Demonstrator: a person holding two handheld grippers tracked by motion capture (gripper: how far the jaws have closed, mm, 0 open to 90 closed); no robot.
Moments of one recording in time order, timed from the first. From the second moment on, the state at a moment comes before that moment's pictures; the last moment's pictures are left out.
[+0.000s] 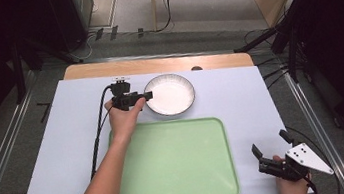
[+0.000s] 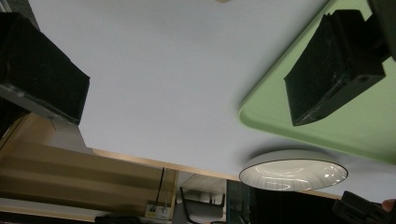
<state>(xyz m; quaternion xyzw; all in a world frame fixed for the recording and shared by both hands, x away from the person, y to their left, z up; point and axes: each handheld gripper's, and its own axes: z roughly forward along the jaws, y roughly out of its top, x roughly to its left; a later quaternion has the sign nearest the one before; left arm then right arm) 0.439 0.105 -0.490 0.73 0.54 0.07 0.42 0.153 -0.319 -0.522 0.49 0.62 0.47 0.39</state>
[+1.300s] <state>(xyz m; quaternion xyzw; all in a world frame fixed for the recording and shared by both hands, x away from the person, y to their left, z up) 0.471 0.098 -0.529 0.63 0.66 -0.09 0.40 0.151 -0.322 -0.525 0.49 0.62 0.47 0.39</state>
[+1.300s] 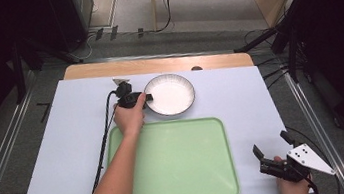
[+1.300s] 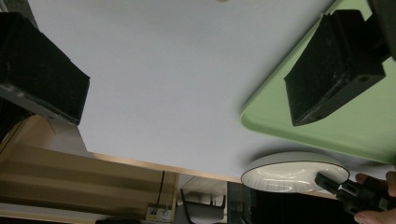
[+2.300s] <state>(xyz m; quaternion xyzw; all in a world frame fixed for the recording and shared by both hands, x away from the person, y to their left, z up) 0.467 0.115 -0.524 0.56 0.69 -0.15 0.44 0.150 -0.324 -0.524 0.49 0.62 0.47 0.39</state>
